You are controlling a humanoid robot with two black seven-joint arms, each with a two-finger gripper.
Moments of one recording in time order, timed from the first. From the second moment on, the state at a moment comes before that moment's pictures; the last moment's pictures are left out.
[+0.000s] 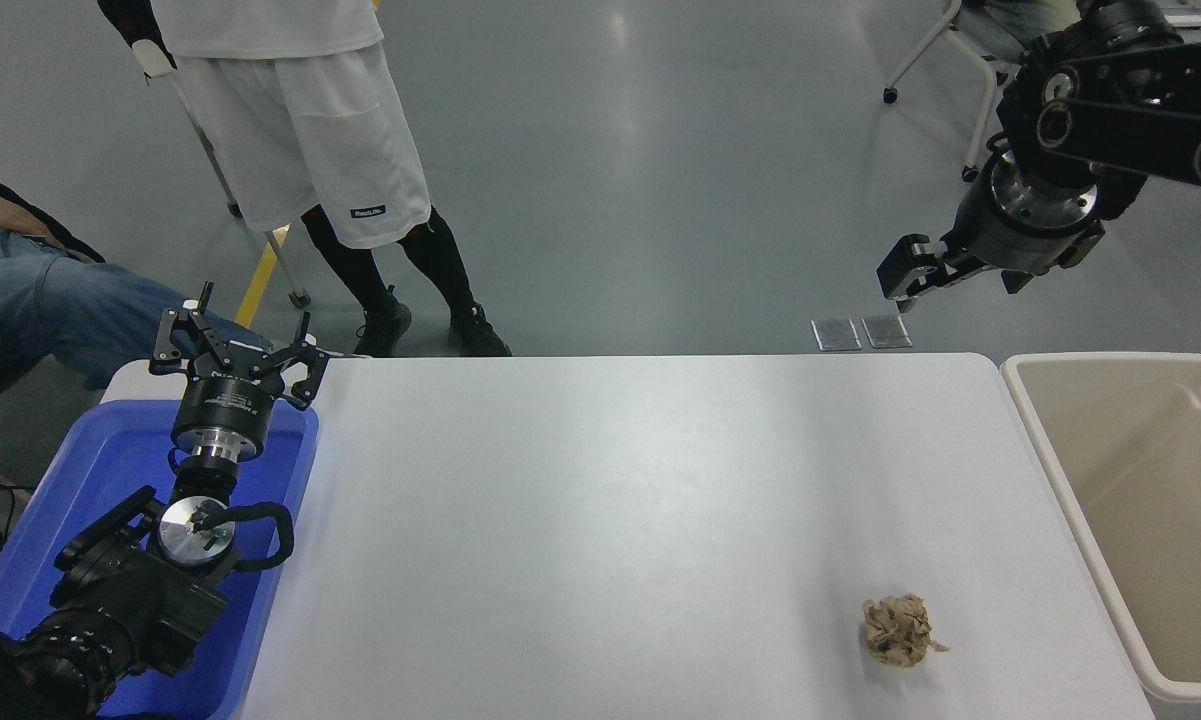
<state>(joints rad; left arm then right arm) -0.65 0.17 -0.93 -0.29 -0.23 -0.69 -0.38 1.91 -0.39 -0.88 0.99 -0.50 0.79 -0.29</state>
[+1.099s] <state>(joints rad) -0.65 0.17 -0.93 -0.29 -0.23 -0.69 -0.38 1.90 -0.40 -0.91 0.99 -0.49 0.79 -0.29</state>
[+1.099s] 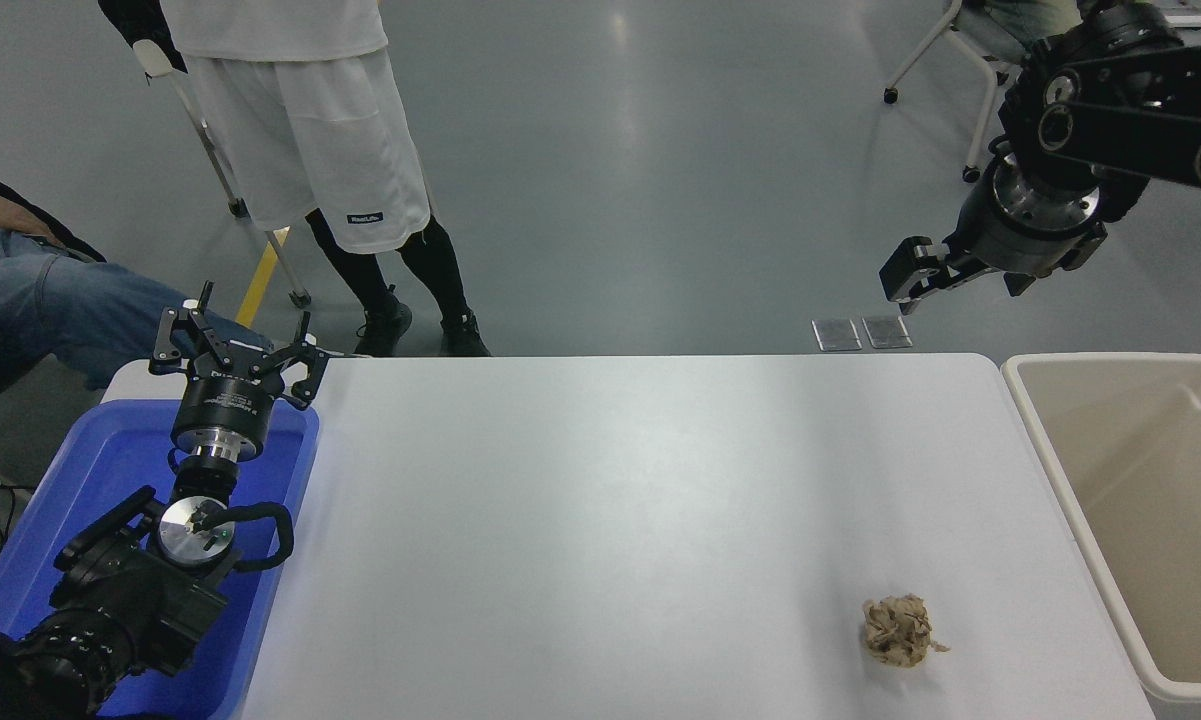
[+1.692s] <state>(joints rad) -0.65 0.17 -0.93 -0.29 -0.23 -0.69 -0.38 1.82 -0.43 -0.92 1.00 -0.36 0.79 -0.29</state>
